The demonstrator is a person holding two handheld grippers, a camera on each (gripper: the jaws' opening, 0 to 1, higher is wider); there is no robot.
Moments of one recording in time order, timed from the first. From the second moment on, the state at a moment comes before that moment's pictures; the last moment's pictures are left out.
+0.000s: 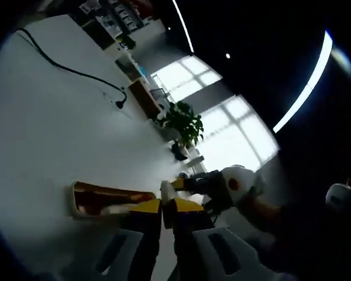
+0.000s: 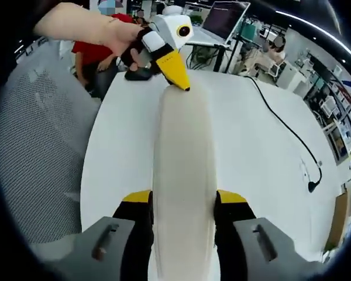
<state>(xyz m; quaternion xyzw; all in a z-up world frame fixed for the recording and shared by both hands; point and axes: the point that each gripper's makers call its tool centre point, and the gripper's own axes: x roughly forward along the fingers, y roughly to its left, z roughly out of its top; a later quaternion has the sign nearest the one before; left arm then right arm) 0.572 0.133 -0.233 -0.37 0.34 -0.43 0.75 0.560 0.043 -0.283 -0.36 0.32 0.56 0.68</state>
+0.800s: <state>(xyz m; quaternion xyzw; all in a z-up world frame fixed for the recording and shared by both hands) 0.604 0.159 -0.310 -0.25 0.40 -0.35 0.81 0.592 0.062 -0.349 -0.36 0.41 0.58 0.61</state>
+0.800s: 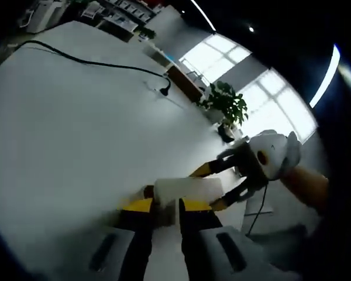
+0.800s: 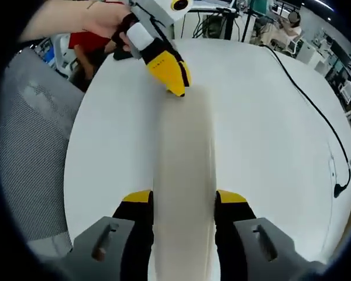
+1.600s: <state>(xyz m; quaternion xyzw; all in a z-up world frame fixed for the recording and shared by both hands) 0.601 0.169 -0.329 -0.26 0.41 -0.32 0.81 0.584 0.067 -0.354 -0.29 0.45 0.59 0.60</state>
